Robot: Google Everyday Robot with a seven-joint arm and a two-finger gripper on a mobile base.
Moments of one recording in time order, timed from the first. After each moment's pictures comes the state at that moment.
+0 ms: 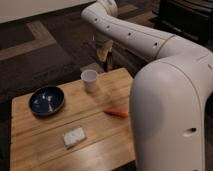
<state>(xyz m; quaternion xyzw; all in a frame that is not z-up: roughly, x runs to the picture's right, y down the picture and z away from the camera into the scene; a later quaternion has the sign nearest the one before) -0.018 -0.185 0.741 -0.15 0.05 0.23 0.96</state>
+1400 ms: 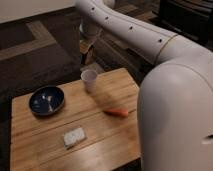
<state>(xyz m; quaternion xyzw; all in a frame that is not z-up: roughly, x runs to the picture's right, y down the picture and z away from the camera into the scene) -0.093 -0.200 0.712 -0.15 -0.08 0.28 0.94</state>
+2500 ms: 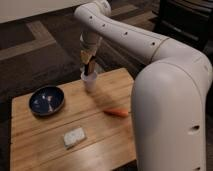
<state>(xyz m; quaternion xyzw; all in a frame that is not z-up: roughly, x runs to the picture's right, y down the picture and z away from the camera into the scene) -0.087 -0.151 0.749 -0.21 -0.02 0.29 0.93</state>
